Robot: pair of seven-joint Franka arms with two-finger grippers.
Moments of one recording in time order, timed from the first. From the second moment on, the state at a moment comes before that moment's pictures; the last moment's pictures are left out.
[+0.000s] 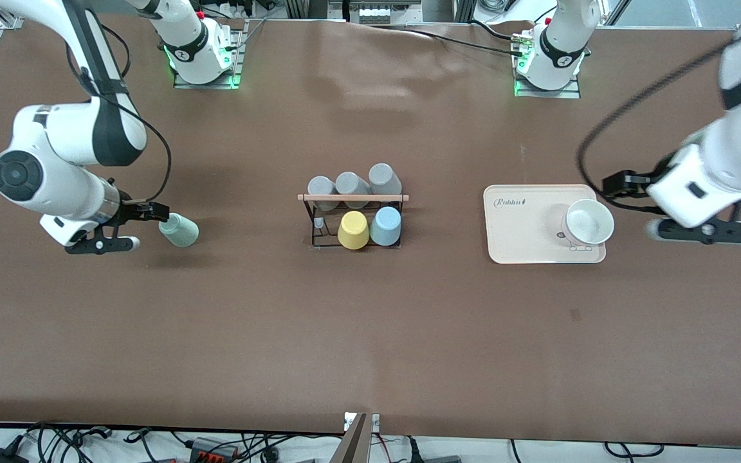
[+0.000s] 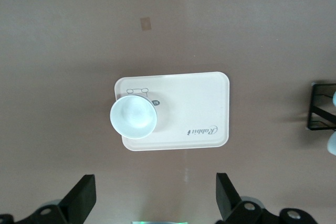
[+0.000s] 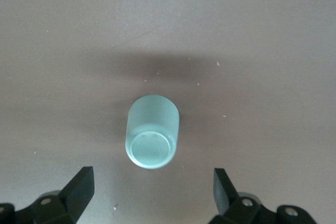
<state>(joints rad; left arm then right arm) 0.18 0.36 -0.35 -1.19 0.09 1.34 -0.14 0.11 0.30 -0.05 -1.95 -0.04 2.08 0.01</state>
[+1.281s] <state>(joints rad) -0.05 0.01 -0.07 -1.59 0.02 1.58 -0.01 0.12 0.40 -0.05 -2.08 -0.04 2.29 0.11</state>
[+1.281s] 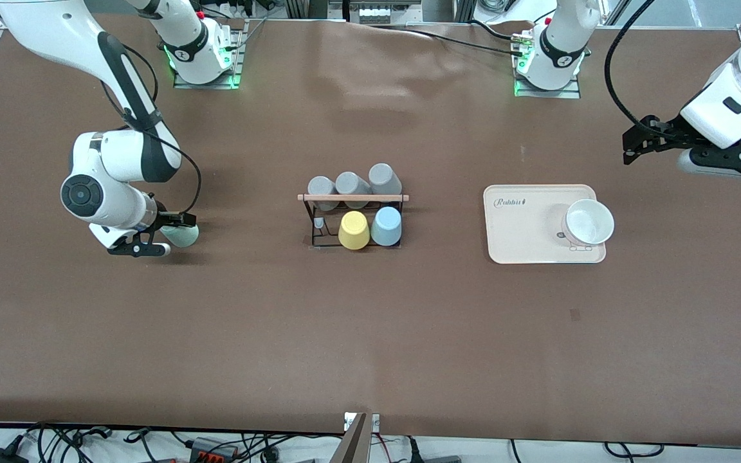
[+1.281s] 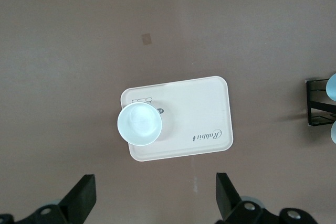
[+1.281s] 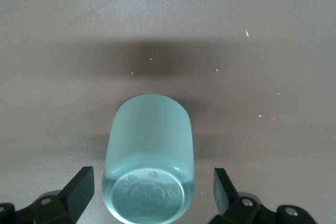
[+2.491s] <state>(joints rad) -0.05 0.01 -0.06 -1.59 0.02 1.58 -0.01 0.15 0.39 -0.02 -1.71 0.00 1.94 0.11</state>
